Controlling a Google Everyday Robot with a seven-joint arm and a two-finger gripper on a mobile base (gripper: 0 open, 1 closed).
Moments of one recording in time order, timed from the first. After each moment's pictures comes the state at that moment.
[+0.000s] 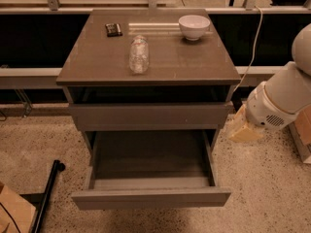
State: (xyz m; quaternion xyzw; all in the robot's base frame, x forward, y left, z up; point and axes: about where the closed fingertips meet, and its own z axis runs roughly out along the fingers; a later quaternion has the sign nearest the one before) arm 0.457 -0.205 0.816 -0.59 0.79 0.08 0.16
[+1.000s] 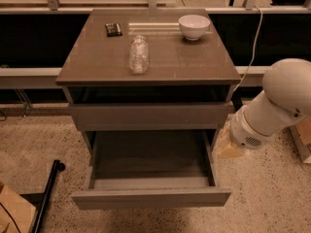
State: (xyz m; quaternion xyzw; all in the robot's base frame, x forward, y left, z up) arm 0.453 -0.191 0.748 -0.59 0.79 0.08 0.14
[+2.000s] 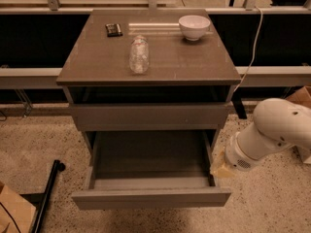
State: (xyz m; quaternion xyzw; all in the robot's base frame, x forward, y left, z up) arm 0.450 -0.197 0.654 -0.56 0.80 0.12 0.14
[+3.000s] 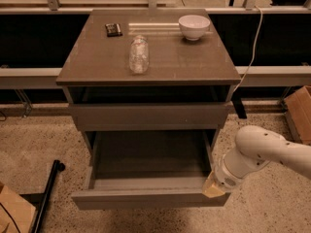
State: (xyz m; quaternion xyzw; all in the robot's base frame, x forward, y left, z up) arm 0.435 -0.187 0.535 -0.55 0.81 0.19 0.08
